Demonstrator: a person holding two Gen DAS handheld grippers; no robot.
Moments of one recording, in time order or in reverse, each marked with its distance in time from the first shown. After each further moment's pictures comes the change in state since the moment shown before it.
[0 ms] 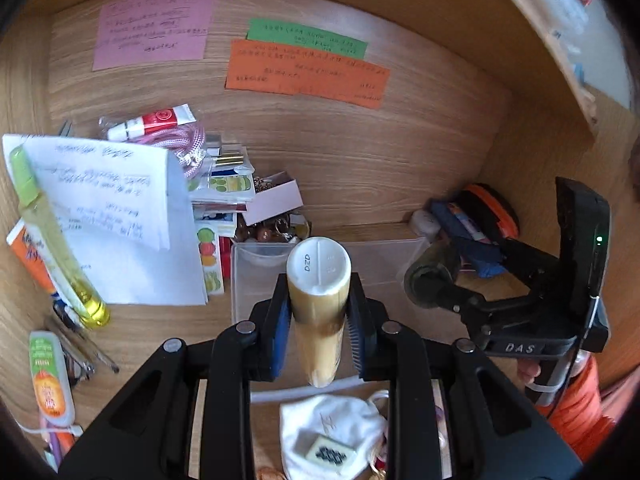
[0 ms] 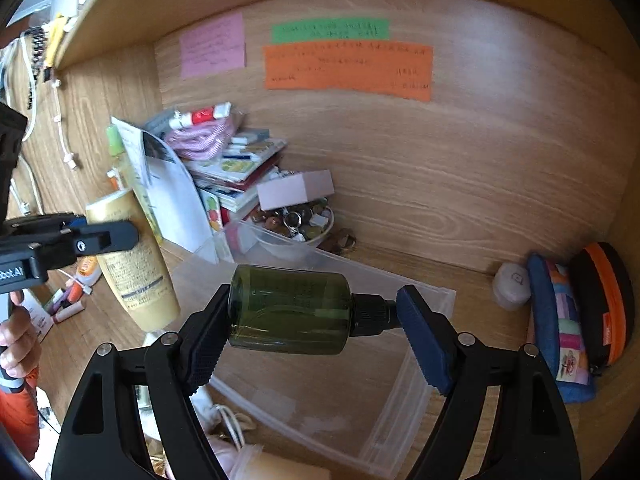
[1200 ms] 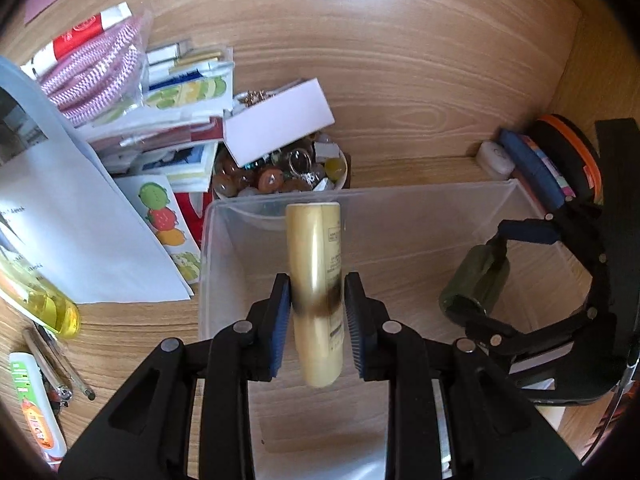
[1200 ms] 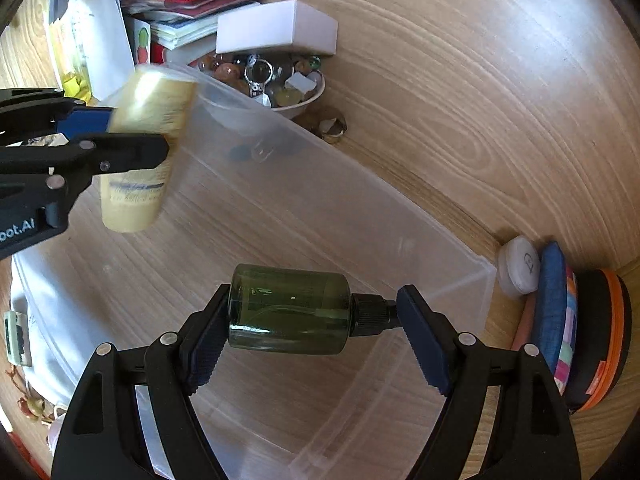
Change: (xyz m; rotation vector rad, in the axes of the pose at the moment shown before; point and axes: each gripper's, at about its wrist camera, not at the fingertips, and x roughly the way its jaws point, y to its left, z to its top) left arm 0.116 0.008 -0.005 0.041 0.248 0.126; right arm 0.108 -0.005 -0.020 -0.242 0.428 -0.157
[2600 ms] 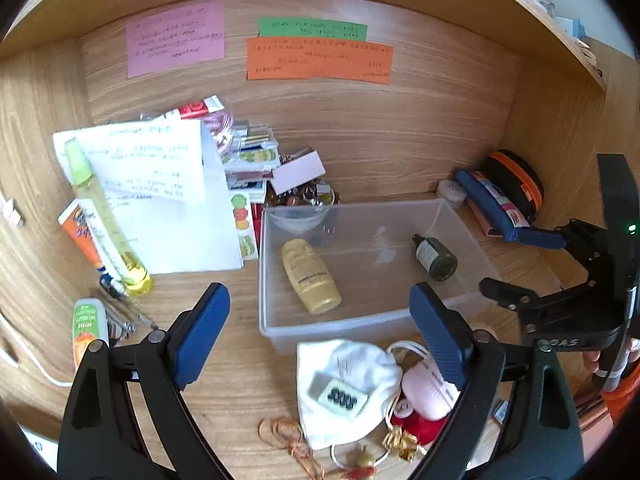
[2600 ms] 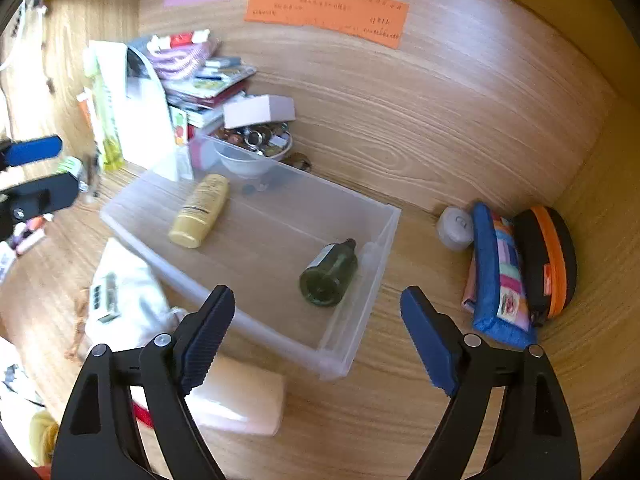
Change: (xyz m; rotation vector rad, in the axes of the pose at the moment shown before) left arm -0.150 -0.019 -0.064 -0.006 -0.208 0.038; right arm -0.128 -0.003 -0.069 0.190 -0.219 -0.019
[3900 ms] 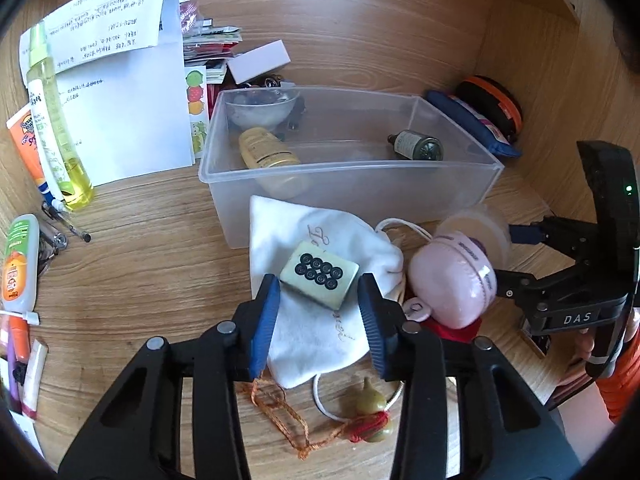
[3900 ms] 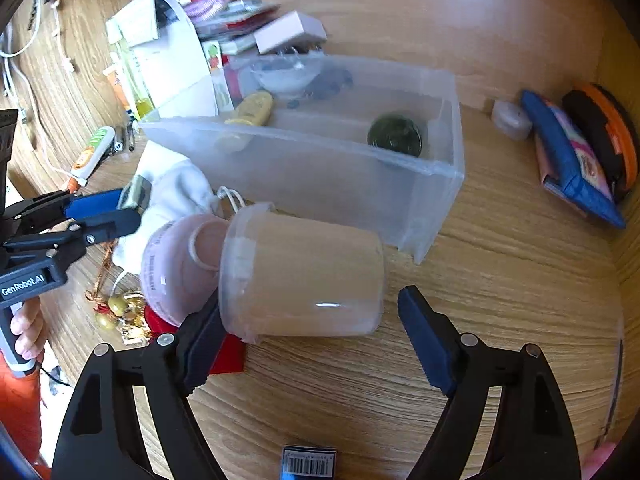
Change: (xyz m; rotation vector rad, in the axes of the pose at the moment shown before) left arm 0.047 0.001 -0.095 0.030 0.120 -0.142; right arm 0.034 0.023 -0.089 0.149 0.092 0.198
